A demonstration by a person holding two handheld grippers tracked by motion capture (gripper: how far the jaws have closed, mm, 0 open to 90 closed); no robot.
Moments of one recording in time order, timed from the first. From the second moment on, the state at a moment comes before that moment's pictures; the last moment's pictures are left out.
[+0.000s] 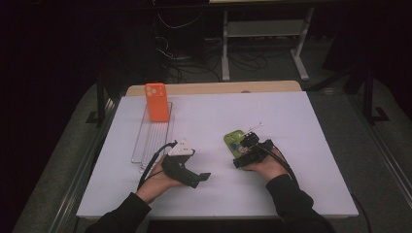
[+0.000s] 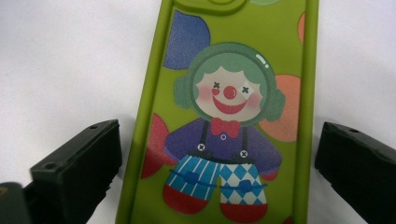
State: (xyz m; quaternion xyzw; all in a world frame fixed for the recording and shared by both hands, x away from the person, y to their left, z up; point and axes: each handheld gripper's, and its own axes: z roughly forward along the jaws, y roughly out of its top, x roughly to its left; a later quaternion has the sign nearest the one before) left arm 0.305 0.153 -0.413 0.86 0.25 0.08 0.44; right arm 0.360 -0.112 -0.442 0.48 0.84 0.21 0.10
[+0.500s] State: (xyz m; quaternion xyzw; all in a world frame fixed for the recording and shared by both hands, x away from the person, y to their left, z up) left arm 0.304 0.152 -0.413 0.86 0.26 0.07 0.44; right arm 0.359 -0.113 -0.439 0.49 0.84 0.21 0.10
